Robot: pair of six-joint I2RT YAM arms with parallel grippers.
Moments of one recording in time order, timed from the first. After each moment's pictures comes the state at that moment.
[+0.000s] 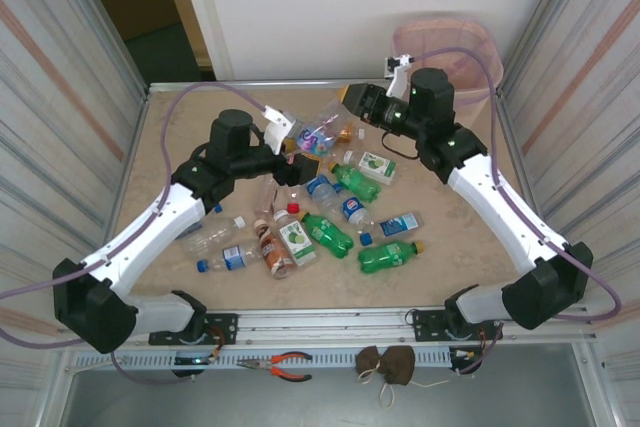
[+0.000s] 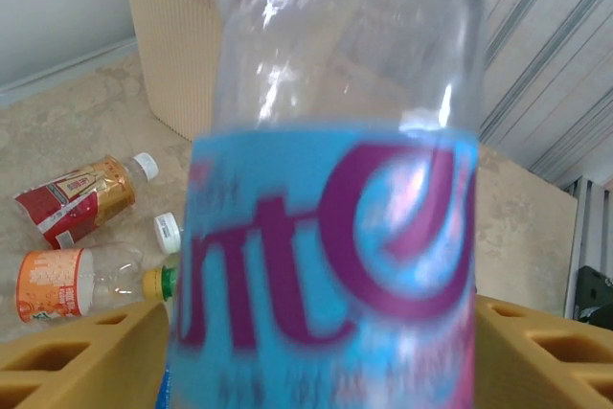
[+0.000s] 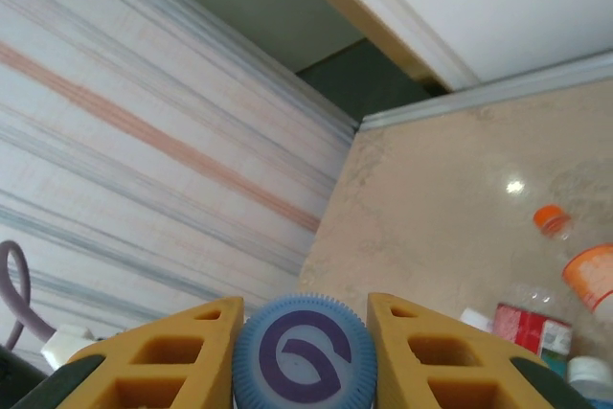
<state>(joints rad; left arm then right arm) -0.56 1.26 1.13 -0.29 0.47 -0.02 0.46 1.37 1.39 -0.21 -0.37 0.80</state>
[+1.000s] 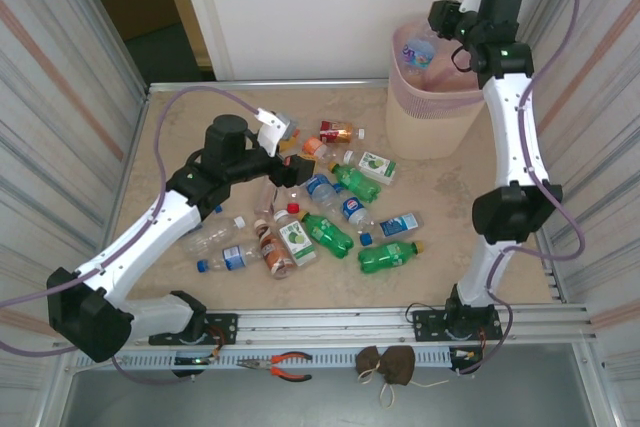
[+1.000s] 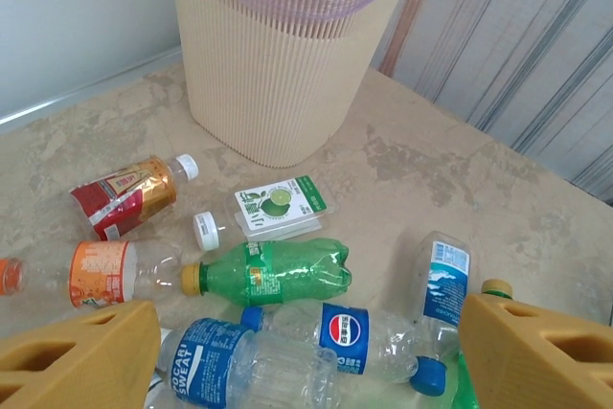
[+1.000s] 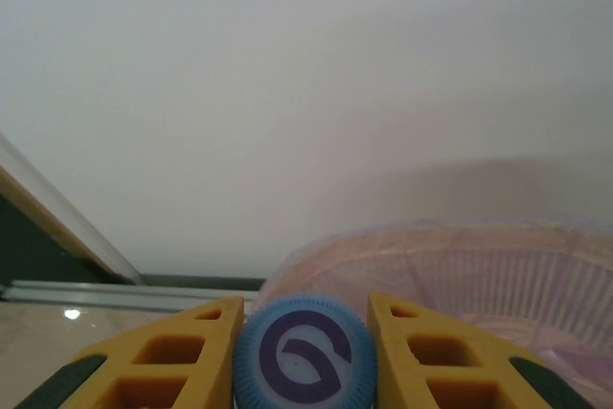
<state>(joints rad) -0.56 1.21 1.08 -0.26 0.39 -0.02 0.03 1.93 2.27 -0.61 -0.20 0.19</state>
